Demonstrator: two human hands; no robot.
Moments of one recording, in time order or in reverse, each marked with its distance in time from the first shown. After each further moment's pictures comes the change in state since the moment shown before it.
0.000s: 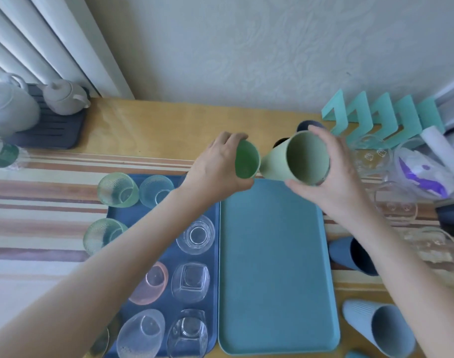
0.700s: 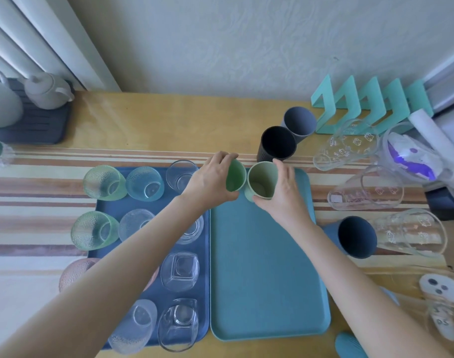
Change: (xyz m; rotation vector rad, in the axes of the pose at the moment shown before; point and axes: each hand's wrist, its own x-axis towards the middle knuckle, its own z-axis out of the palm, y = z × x) left_hand -0.007 -0.024 0.064 0.130 -0.167 -0.037; right_hand -0.027 0.064 0.083 -0.115 -0.087 0.201
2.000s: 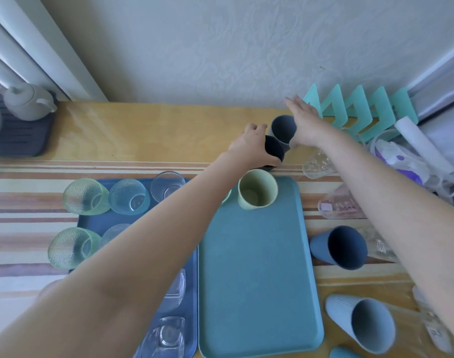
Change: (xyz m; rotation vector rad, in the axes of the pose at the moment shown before) left_hand 0.105 0.076 -0.008 -0.098 -0.125 -0.024; right_hand 0.154 0.010 -0.101 -0.435 -0.277 0.065
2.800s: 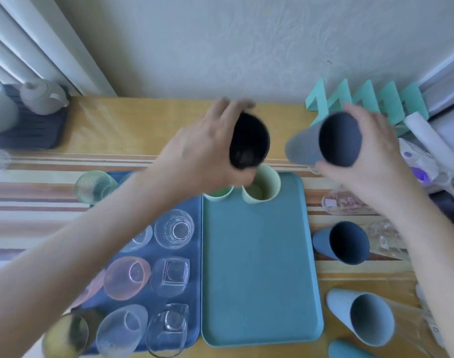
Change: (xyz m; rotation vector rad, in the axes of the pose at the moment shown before) left_hand -0.139 0.010 -0.082 0.122 0.298 0.199; right_hand -0.166 -0.010 -0.025 0.285 0.403 -0.073
